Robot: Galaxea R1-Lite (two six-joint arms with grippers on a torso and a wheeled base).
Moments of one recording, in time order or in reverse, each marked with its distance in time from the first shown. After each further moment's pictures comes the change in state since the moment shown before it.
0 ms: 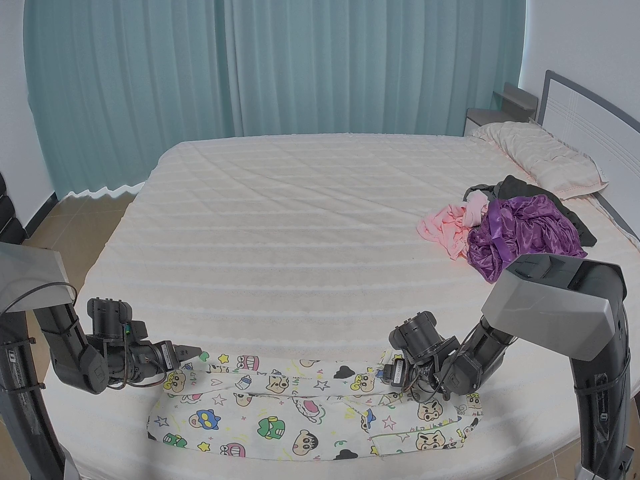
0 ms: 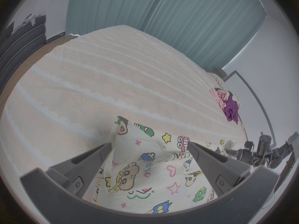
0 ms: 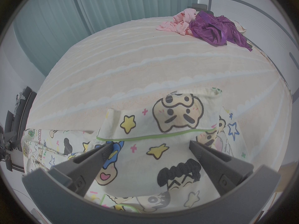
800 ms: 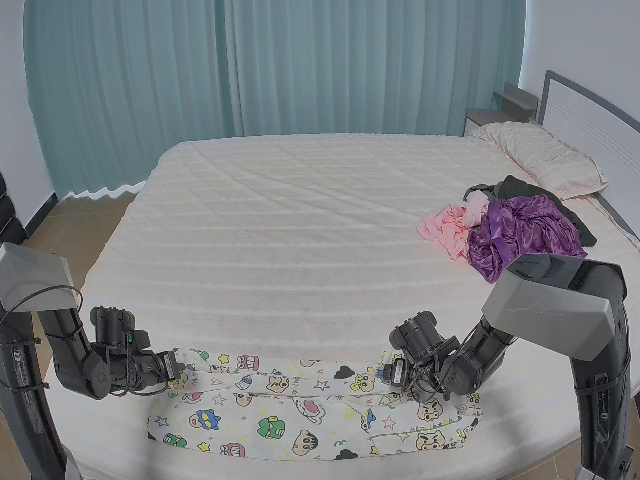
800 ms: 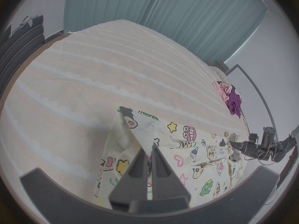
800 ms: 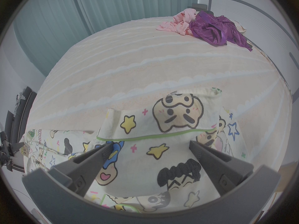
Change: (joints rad) left arm -0.006 0.045 0.027 -0.013 0.006 0.042; right arm 0.000 -0.001 0.000 0.000 0.001 0.000
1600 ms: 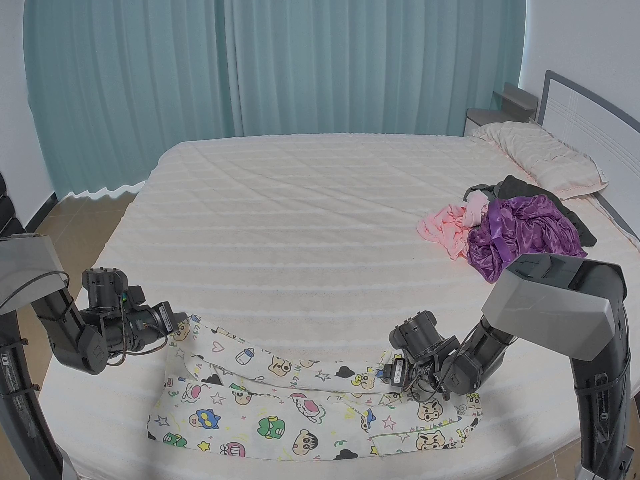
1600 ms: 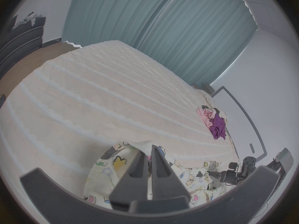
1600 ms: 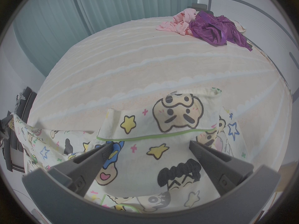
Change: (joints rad) left arm -0.006 -0.092 -0.153 -0.018 -0.051 -0.140; right arm 0.000 0.000 -0.001 0.000 0.000 0.002
